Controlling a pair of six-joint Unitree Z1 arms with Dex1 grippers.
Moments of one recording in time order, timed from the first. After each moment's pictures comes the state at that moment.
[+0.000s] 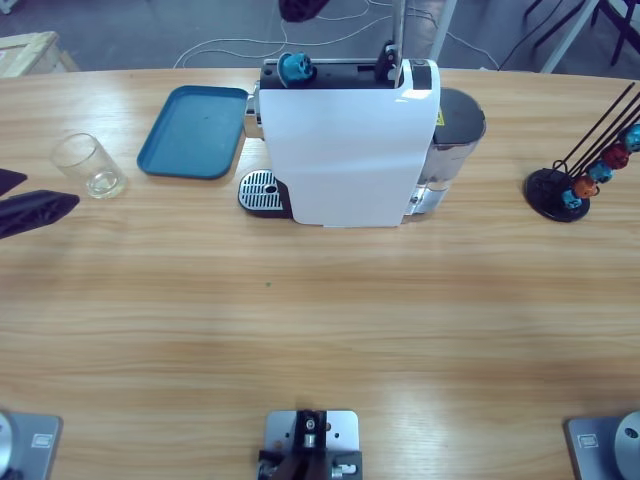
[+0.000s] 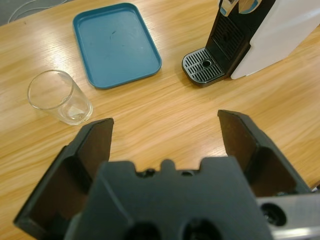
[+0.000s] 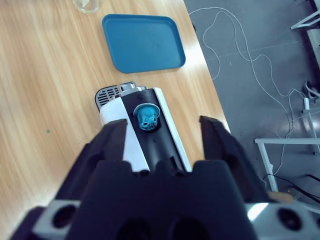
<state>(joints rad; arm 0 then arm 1) -0.75 0.97 -0.60 0.22 0.15 -0.16 0.87 1.90 -1.96 0.79 -0.09 -0.50</state>
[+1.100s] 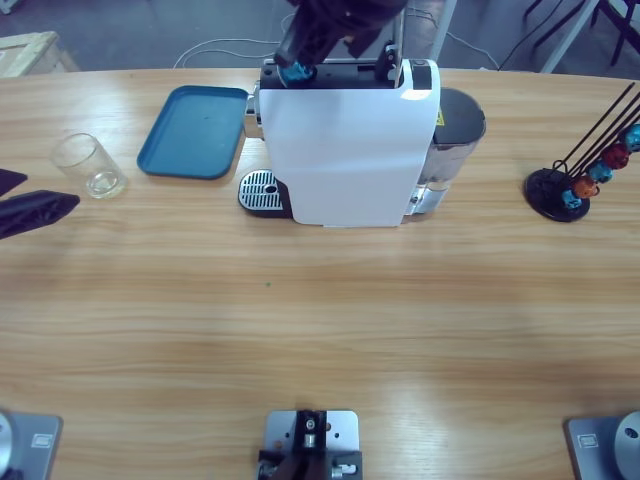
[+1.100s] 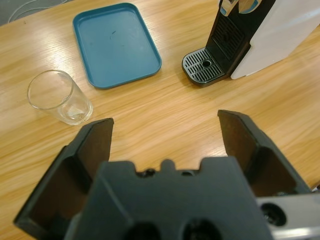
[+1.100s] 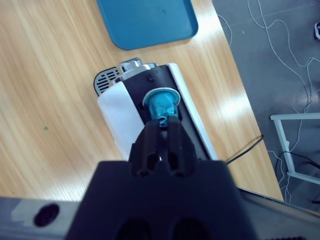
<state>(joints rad) -0.75 0.97 -0.60 0.22 0.15 -0.16 0.89 1.97 -1.89 0.77 -0.14 -0.38</state>
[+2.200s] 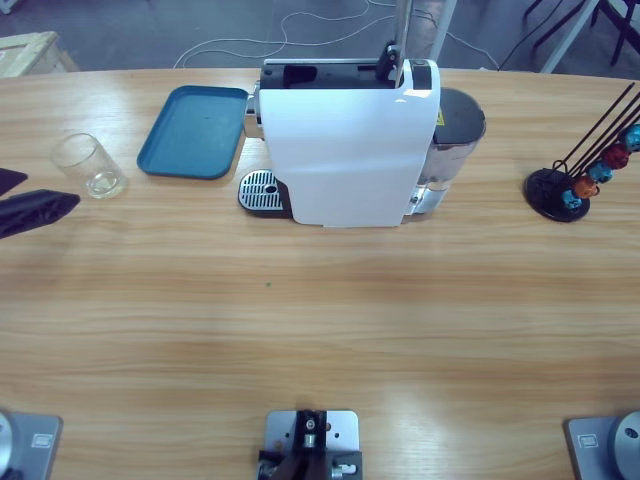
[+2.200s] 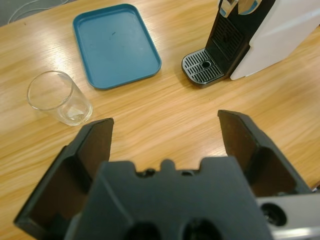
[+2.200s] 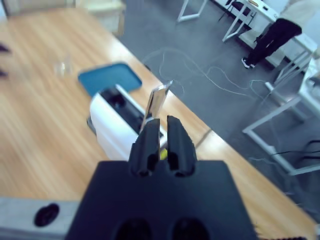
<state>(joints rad) -0.75 0.97 -0.59 0.21 0.15 -0.16 0.85 1.30 -1.34 0.39 -0.23 -0.19</state>
